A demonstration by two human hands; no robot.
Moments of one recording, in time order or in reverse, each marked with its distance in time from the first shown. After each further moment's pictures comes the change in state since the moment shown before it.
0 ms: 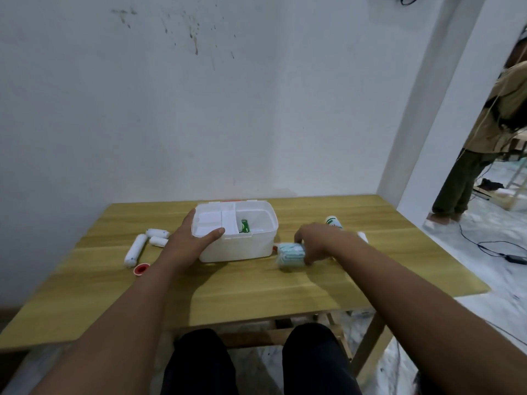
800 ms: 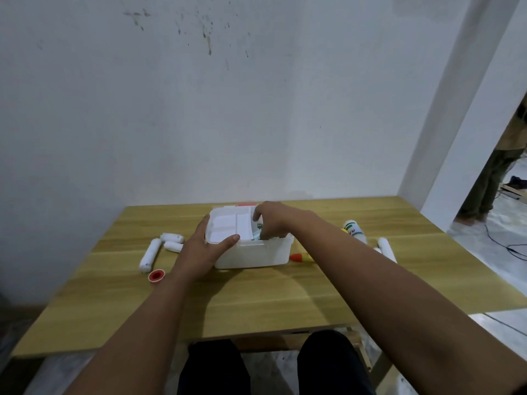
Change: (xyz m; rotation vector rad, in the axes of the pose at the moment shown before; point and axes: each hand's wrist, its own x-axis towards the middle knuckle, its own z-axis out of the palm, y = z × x) left_hand 0.000 -0.004 0.002 0.017 0.025 0.030; right_hand 0.065 -0.088 -0.055 0.404 0.081 -0.188
